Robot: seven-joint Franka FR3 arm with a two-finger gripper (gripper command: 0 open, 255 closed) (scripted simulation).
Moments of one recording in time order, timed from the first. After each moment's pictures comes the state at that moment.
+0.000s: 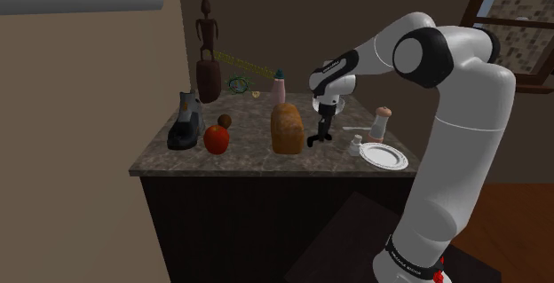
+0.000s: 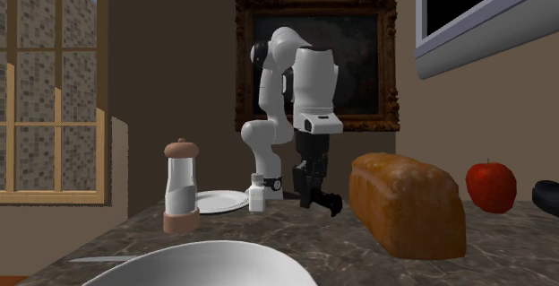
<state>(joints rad) -0.12 0.15 -0.42 -2.10 0.10 2.08 -0.86</state>
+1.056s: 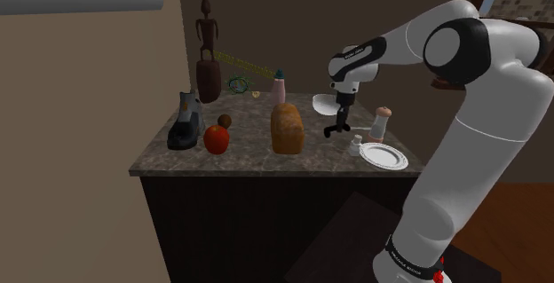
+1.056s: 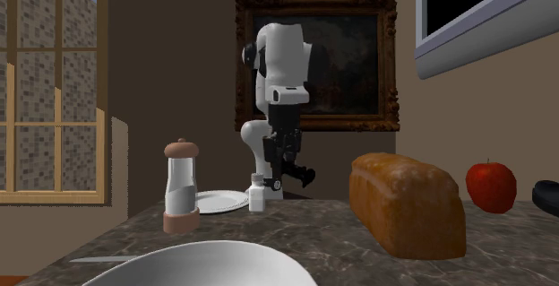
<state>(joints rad) -0.16 -0.03 -0.47 -2.14 0.00 1.96 -0.90</state>
